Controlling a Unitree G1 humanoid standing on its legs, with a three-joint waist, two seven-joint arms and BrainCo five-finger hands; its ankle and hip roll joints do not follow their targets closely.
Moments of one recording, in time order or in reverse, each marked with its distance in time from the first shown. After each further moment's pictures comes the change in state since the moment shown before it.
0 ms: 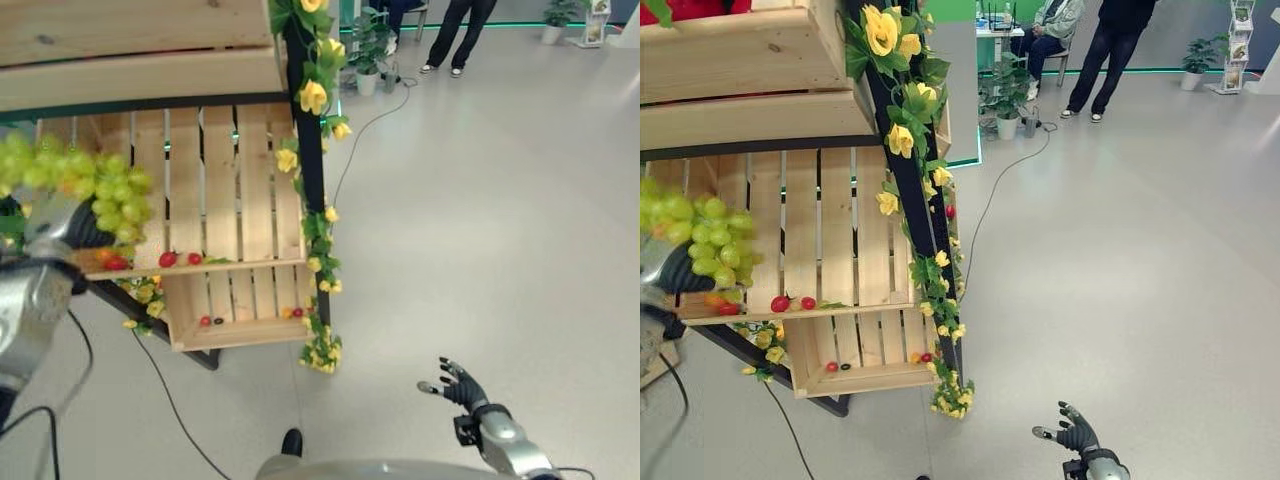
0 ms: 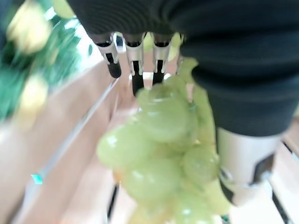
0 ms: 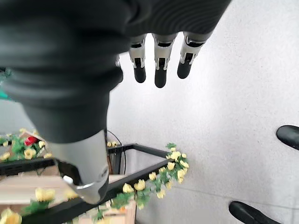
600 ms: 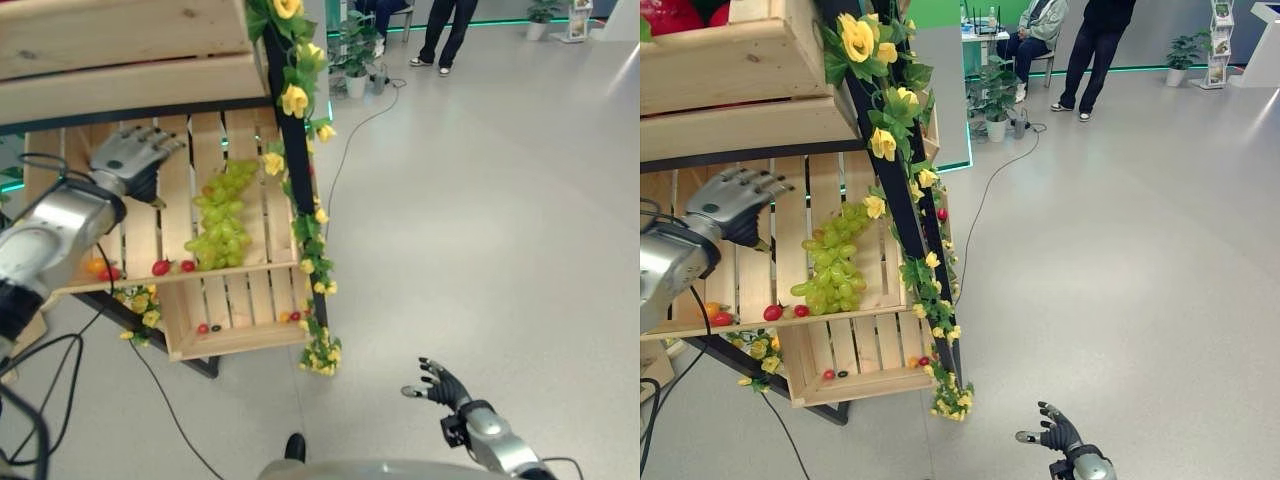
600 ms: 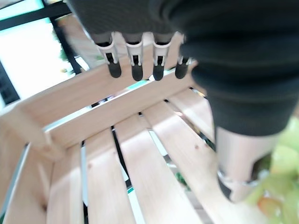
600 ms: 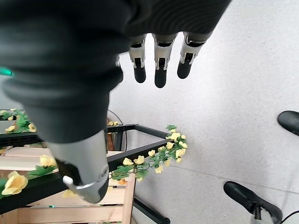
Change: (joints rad) left arm -0.453 0.106 -0.503 0.138 0.179 -0.067 -0.074; right arm -0.022 0.000 0.070 0.002 -0.021 -0.003 0.033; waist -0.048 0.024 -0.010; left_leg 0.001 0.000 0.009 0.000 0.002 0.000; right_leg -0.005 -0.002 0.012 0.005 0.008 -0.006
